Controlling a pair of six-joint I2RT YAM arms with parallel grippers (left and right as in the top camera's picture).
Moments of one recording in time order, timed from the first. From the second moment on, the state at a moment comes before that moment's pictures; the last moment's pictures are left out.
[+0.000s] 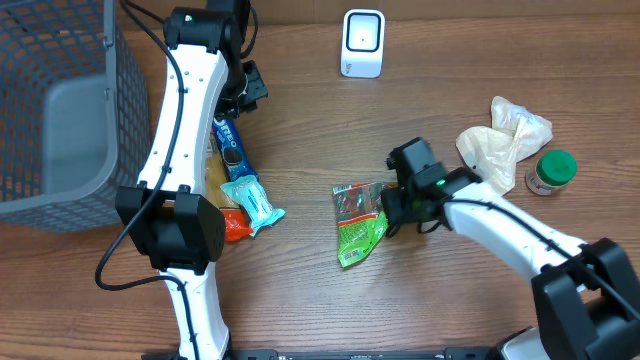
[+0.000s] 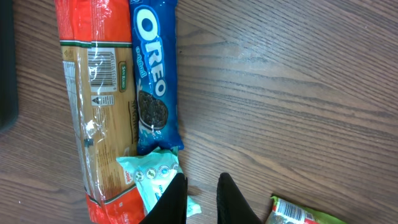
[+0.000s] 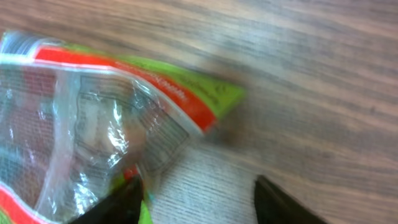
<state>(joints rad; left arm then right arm) -0.14 2.16 2.26 -1.52 -0.06 -0.55 0.48 1.66 0.96 -0.58 -0.07 0.28</state>
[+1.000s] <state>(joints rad) -0.14 2.16 2.26 -1.51 -0.09 -0.56 0.34 1.79 0.93 -0.34 -0.54 0.39</state>
